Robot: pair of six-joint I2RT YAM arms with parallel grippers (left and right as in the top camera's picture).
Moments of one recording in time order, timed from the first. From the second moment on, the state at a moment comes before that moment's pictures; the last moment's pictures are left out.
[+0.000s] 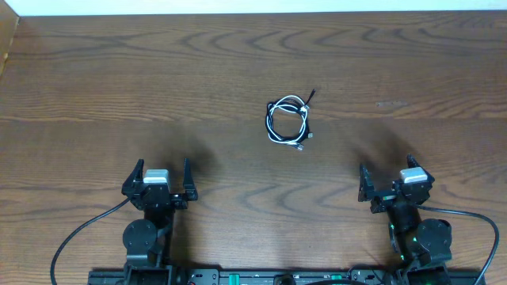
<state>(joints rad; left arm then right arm) -0.02 0.01 0.02 -0.11 -0.03 0.04 0.17 0.04 0.01 -0.07 0.00 0.01</state>
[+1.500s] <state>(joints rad) -0.02 0.23 0.25 -0.21 0.11 0.16 0.17 0.04 0.09 0.08 -0.01 0.08</state>
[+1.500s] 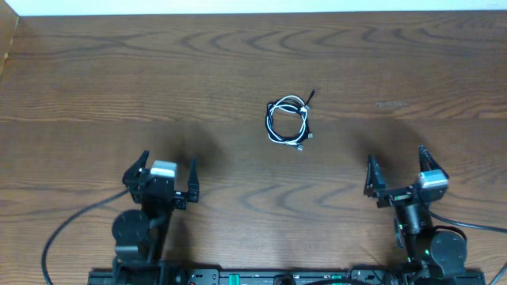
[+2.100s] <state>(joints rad) -0.07 0.96 0.91 -0.44 0.38 0.13 0.17 0.38 0.52 -0.21 -0.01 0.12</state>
